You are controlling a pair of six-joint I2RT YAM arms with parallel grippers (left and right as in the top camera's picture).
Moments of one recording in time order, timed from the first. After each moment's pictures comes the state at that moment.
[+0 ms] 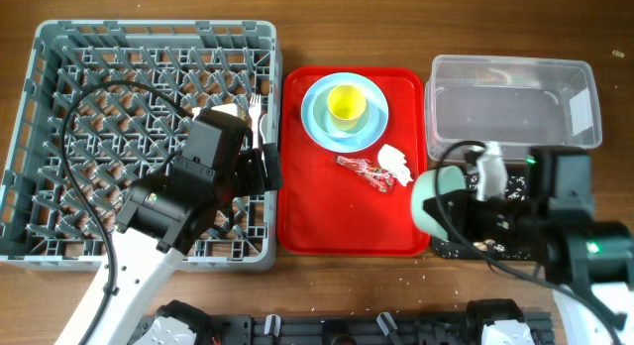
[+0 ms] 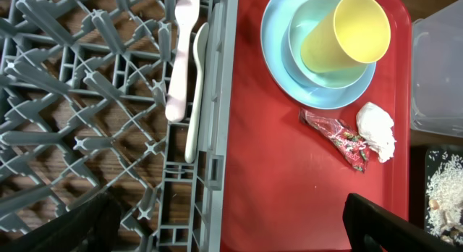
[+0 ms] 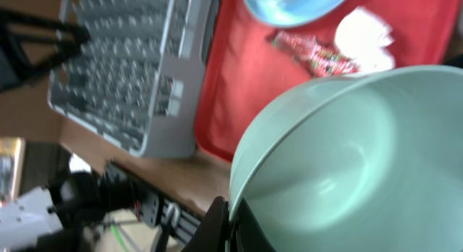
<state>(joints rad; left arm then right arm) -0.44 1.12 1.07 -0.93 -0.05 -0.55 0.06 0.90 1.01 -1.20 -0.64 0.11</state>
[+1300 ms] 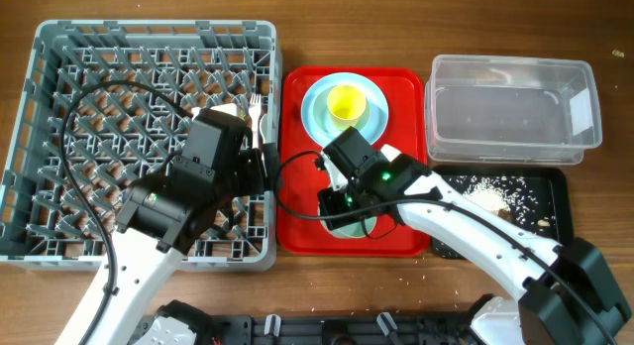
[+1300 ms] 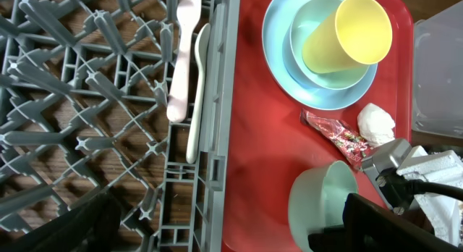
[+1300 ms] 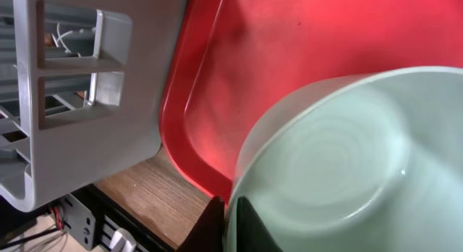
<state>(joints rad) -0.44 1.12 1.07 -0.93 -0.05 -0.55 0.74 1.56 1.01 -0.70 -0.35 0.43</state>
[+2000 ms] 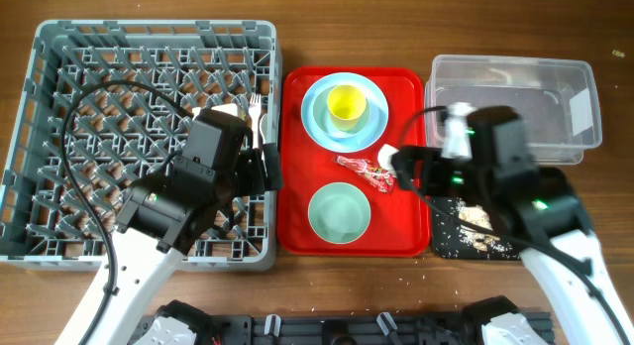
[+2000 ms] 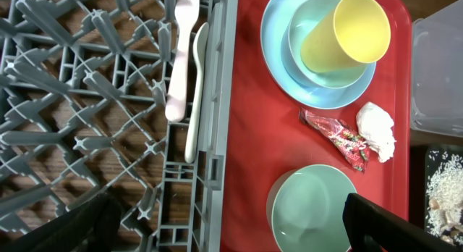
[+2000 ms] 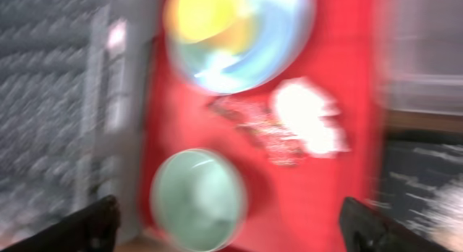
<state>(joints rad) -0.44 1.12 1.07 -0.93 -0.05 -0.55 0.27 1.05 1.01 -0.90 -0.18 0.40</state>
